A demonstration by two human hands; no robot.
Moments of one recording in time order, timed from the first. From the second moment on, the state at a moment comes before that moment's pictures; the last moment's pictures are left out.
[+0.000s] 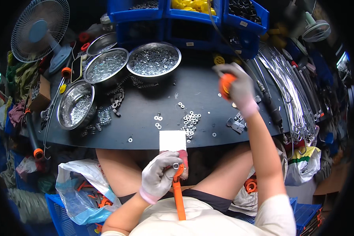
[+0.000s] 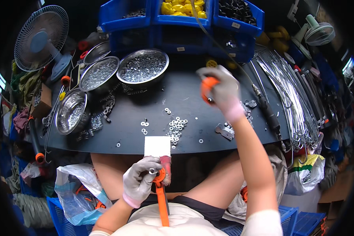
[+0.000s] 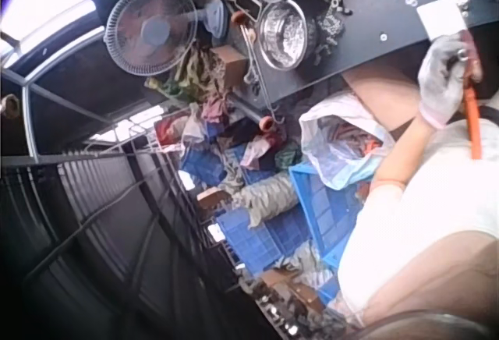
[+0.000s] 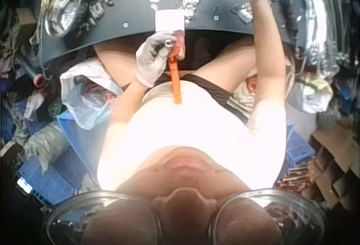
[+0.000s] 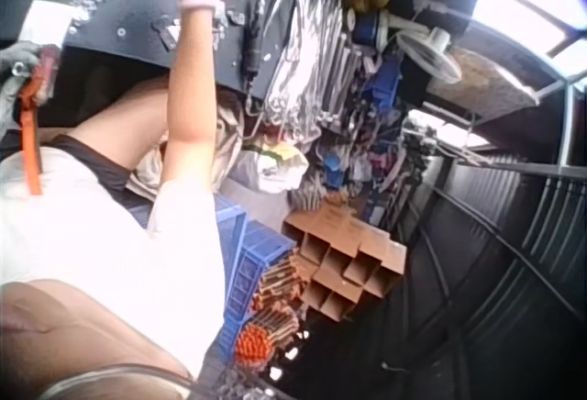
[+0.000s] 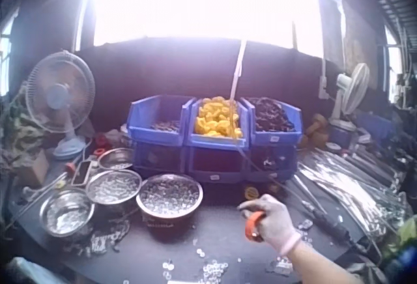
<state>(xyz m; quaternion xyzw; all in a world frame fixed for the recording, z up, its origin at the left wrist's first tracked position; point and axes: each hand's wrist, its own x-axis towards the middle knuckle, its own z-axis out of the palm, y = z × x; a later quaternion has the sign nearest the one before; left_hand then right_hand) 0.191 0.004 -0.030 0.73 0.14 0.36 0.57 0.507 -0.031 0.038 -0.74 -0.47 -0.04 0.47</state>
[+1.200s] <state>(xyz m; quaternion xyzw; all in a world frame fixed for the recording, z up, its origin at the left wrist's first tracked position) 0.175 0.022 -0.046 0.87 0.13 0.29 0.38 0.337 -0.110 0.012 -0.62 -0.75 -0.03 0.23</state>
